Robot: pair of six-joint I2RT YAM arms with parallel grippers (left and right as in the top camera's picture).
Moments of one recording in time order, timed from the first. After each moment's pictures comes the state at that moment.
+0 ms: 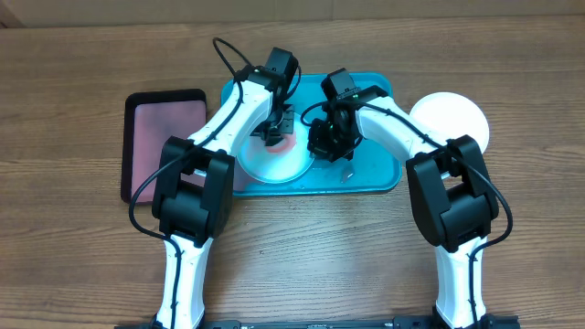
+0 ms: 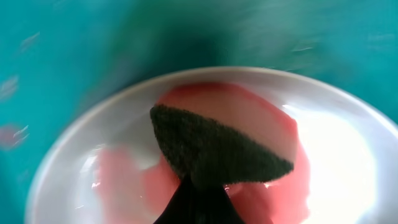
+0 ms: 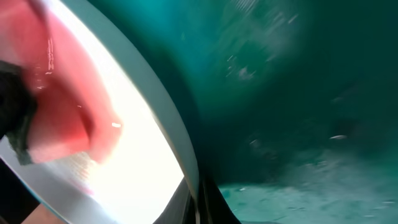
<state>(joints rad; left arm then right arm) -0.37 2.28 1.83 -0.98 -0.10 -0.36 0.43 2.20 1.60 -0.80 -0.41 0.63</state>
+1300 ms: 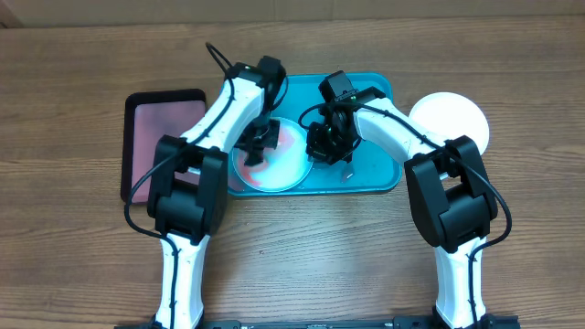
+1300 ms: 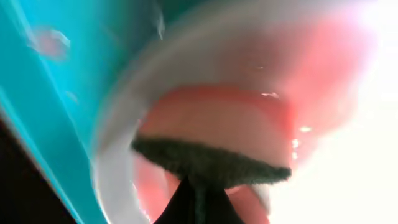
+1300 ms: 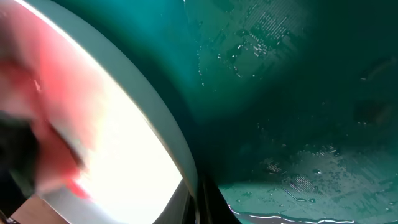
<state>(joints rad) -0.34 2.29 1.83 -1.22 -0.06 -0.20 0.43 2.20 1.59 -0.81 -0.42 0.61</state>
